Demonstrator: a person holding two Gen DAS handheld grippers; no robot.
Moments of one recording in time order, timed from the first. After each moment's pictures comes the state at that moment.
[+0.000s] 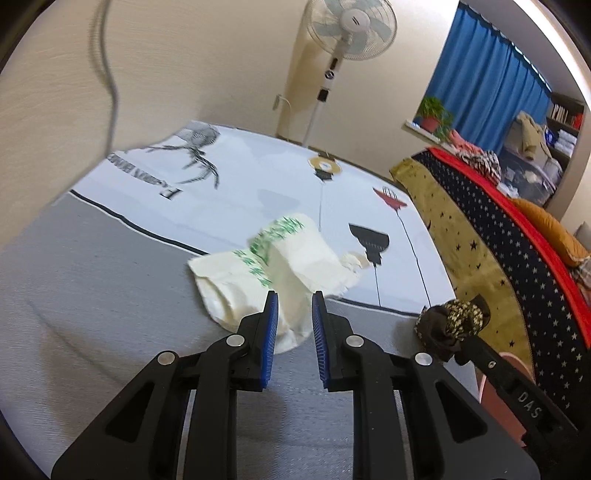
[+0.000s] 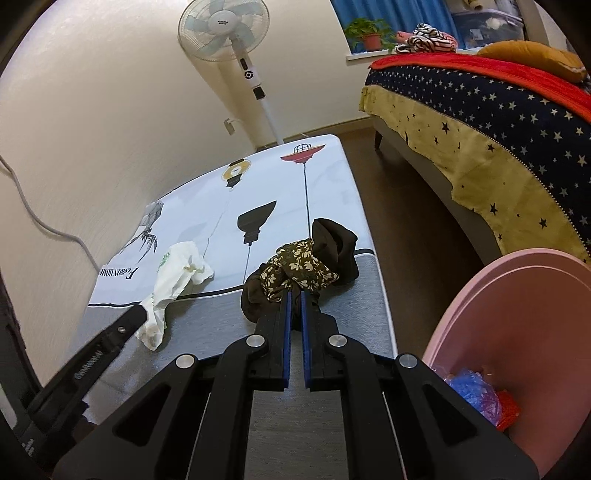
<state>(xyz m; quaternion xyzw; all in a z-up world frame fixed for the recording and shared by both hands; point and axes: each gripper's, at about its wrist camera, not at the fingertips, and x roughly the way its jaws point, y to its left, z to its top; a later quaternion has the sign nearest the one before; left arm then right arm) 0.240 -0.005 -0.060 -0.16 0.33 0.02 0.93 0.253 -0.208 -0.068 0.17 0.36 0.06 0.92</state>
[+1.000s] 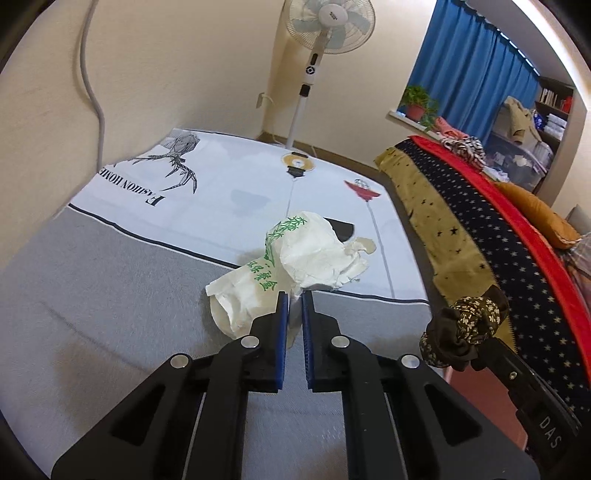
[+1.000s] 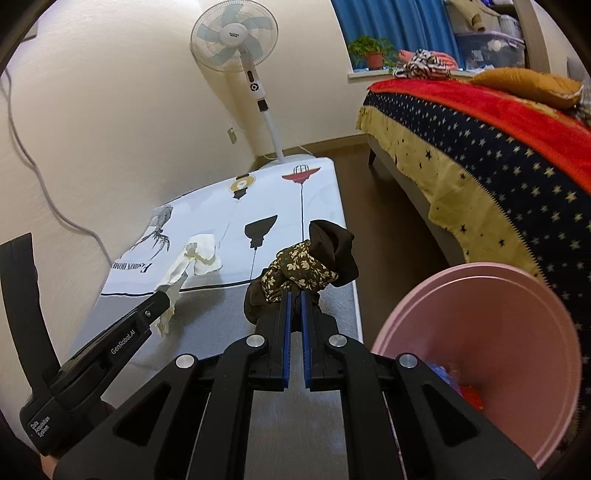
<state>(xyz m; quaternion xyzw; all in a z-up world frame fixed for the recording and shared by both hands) 0.211 -0.032 -0.028 -0.14 0.33 0.00 0.93 0.196 -0.219 -0.018 0.13 0.34 0.05 0.93</state>
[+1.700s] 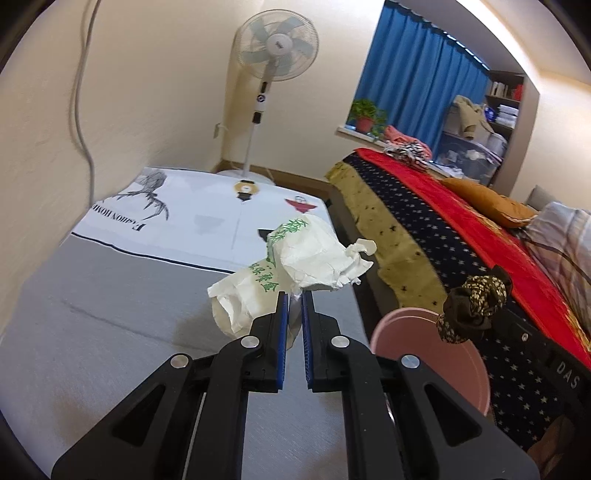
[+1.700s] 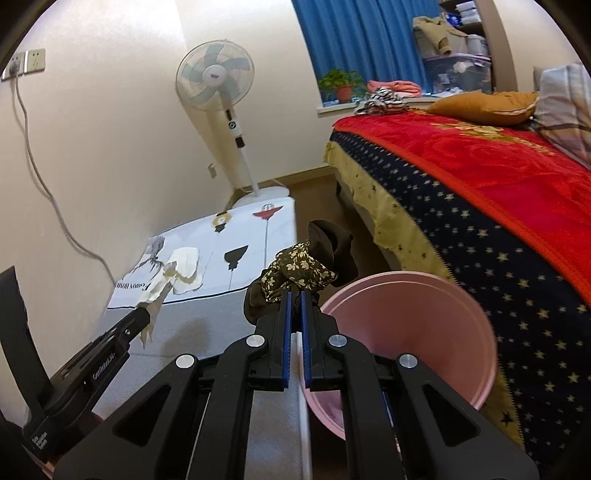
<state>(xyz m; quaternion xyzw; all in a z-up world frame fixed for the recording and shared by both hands) 0.128 -0.064 0.019 -0.11 0.28 -0.07 0.95 0.101 -0.274 0.039 0.14 0.29 0.00 0.95</state>
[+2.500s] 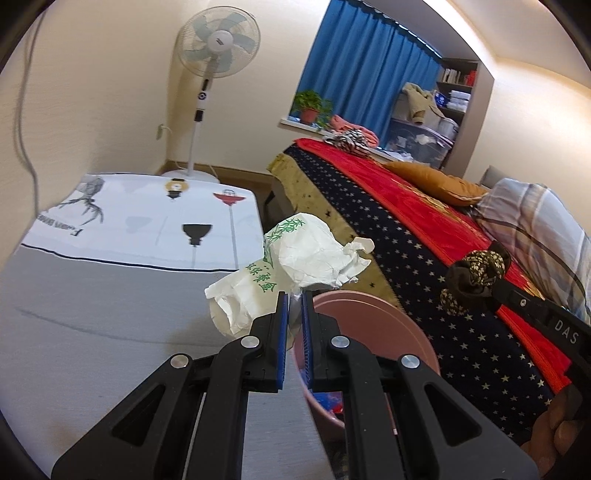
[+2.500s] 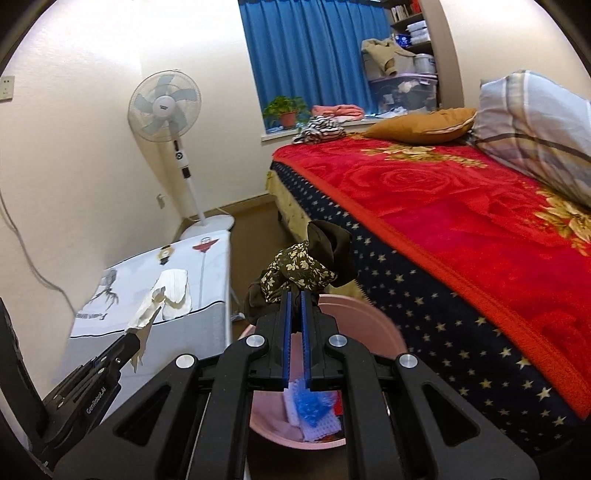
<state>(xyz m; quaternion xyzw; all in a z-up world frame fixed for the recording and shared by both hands) 0.115 -0.126 0.022 -0.10 0.28 -0.17 0.94 0.060 -0.326 0.064 0.13 0.26 -0.12 0.95</state>
